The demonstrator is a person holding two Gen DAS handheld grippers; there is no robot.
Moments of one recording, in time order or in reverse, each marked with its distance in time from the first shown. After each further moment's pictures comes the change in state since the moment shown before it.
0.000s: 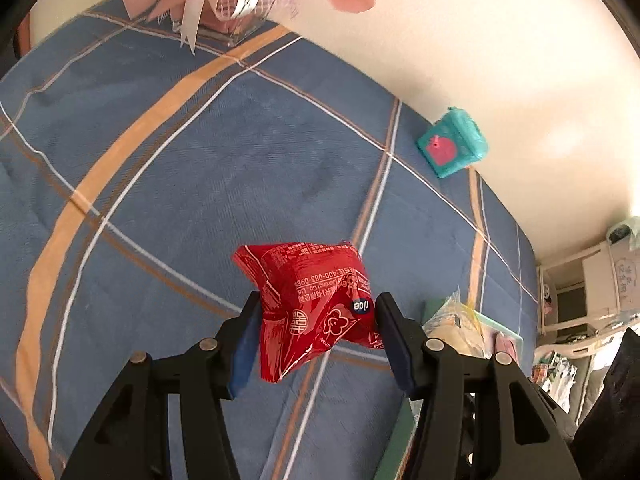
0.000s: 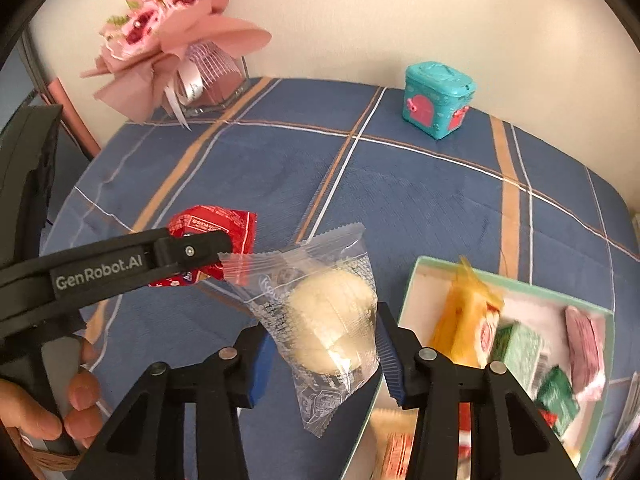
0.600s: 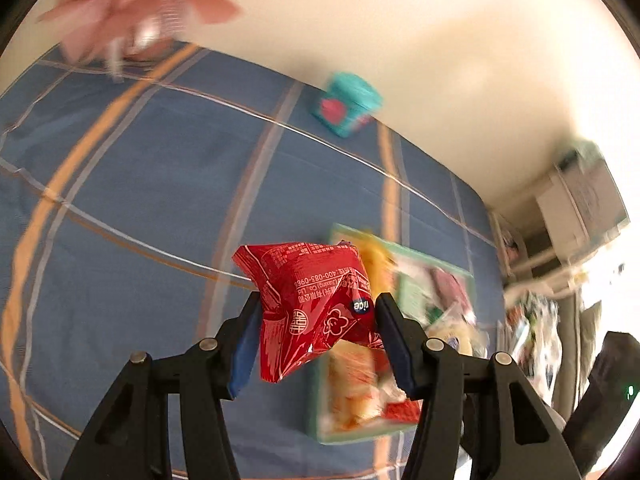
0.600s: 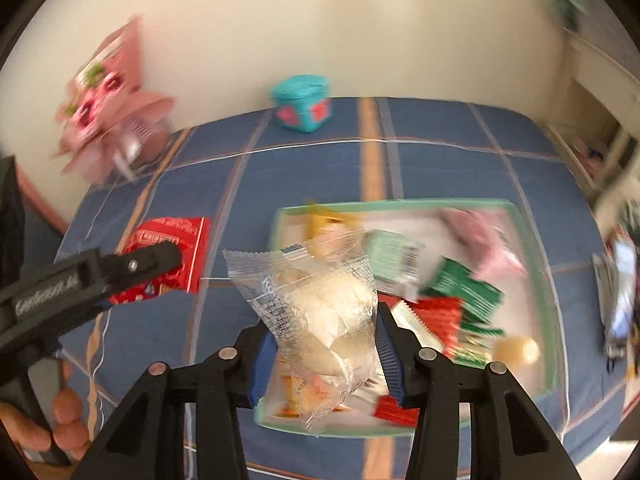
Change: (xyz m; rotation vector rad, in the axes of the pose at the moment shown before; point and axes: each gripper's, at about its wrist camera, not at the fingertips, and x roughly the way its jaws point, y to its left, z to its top) left arm -0.036 -0.086 -0.073 0.208 0.003 -0.111; right arm -0.086 -0.090 -0.082 0.306 -0.080 -0.118
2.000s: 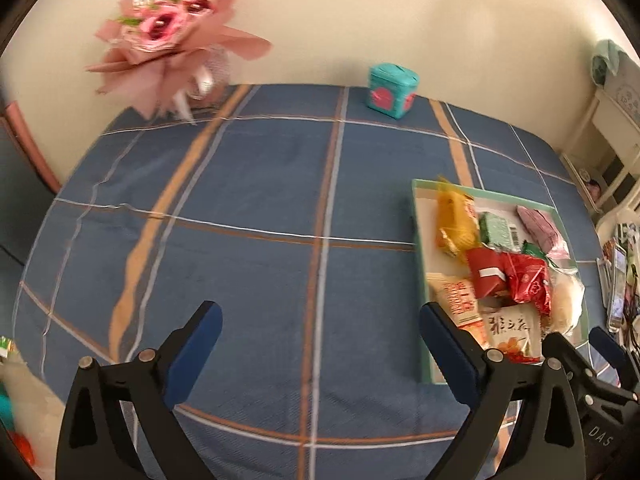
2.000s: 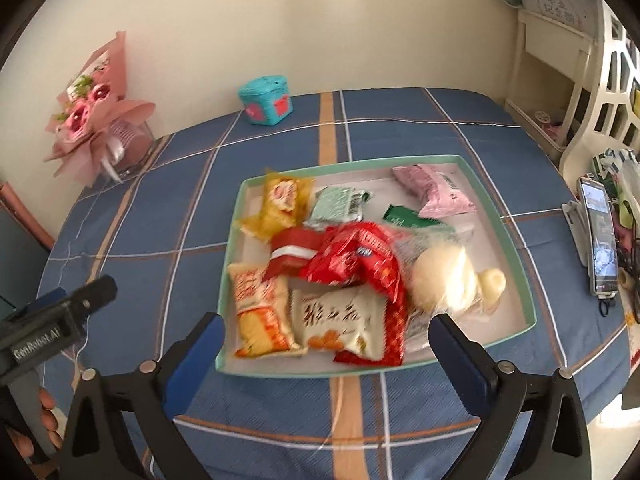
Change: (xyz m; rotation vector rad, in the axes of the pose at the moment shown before) left arm -0.041 0.011 -0.074 0.191 -0.106 0.427; right arm -0.018 -0.017 -0.067 0.048 -0.059 -0.027
